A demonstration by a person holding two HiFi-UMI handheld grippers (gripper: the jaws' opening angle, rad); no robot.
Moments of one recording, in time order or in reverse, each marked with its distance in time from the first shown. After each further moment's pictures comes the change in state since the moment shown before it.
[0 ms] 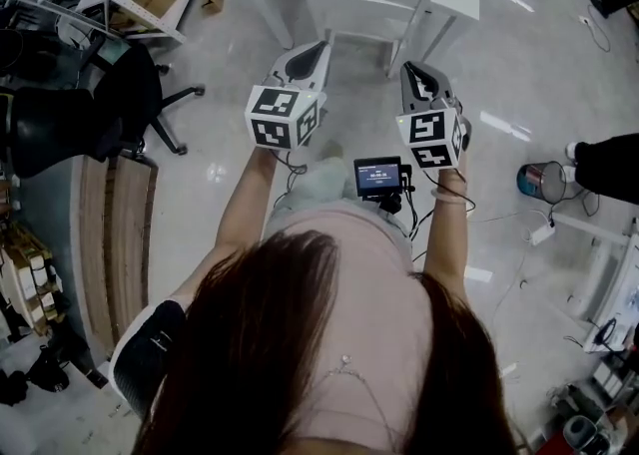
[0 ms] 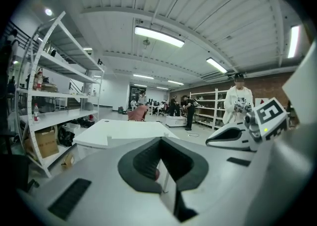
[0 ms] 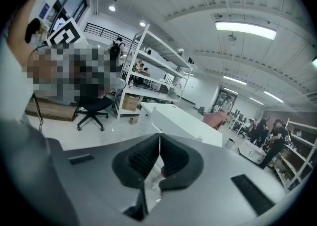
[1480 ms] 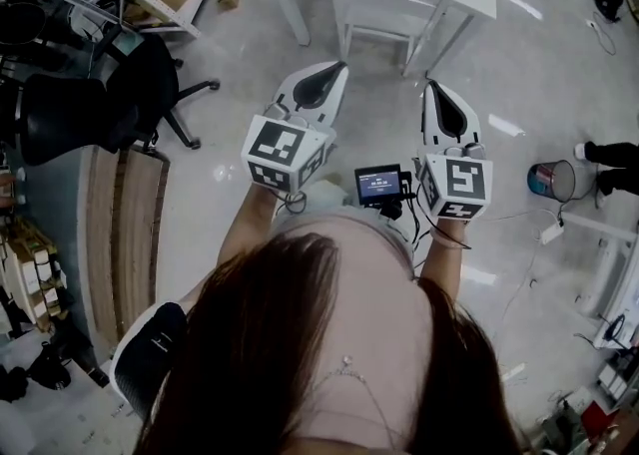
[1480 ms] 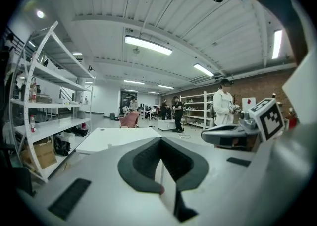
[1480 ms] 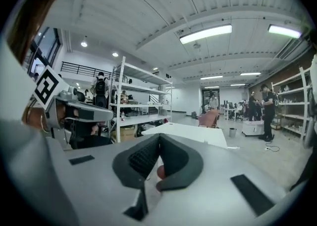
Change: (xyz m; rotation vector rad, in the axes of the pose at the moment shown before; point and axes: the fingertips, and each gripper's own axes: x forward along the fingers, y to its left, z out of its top) left arm -0.116 -0.014 0.027 0.069 -0.068 -0.089; right arm -0.092 0.057 0.074 0.386 -0.257 -0.085
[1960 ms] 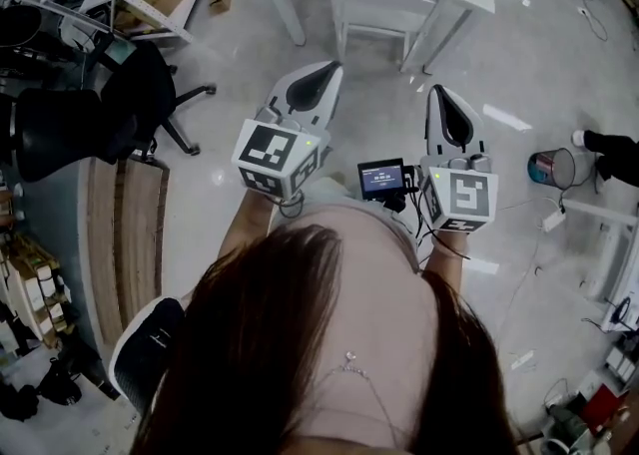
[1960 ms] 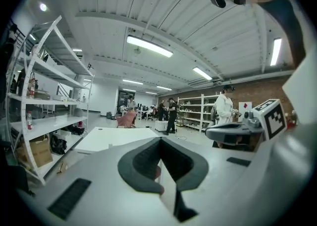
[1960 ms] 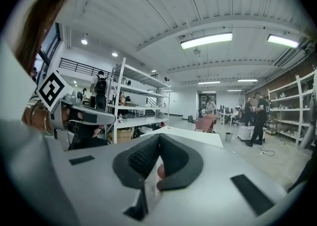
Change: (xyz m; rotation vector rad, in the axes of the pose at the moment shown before) left arm -0.017 0.025 0.007 -0.034 -0.013 -0.050; right arm -0.005 0.027 0.025 -0.035 -0.038 -0.047
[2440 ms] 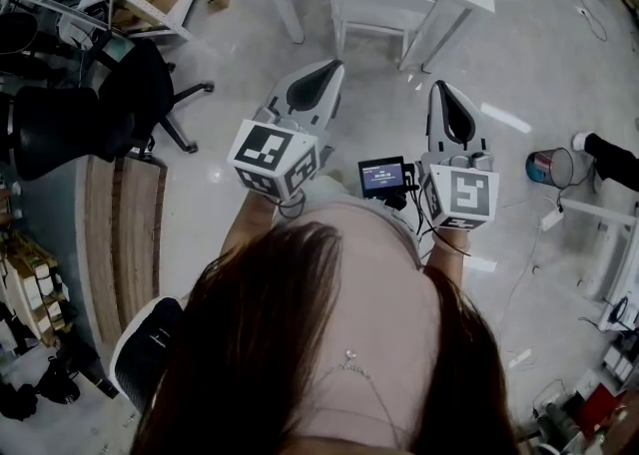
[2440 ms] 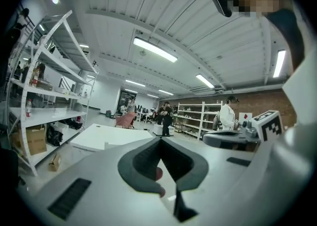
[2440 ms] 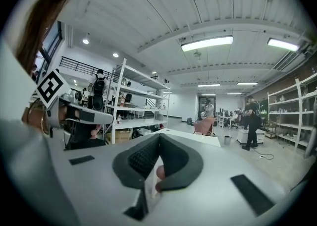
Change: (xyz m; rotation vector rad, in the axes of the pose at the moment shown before) left arm 0.001 -0.007 0.006 -0.091 -0.048 -0.015; right arm 0.000 -0.007 0.009 -0.017 -0.033 -0.012
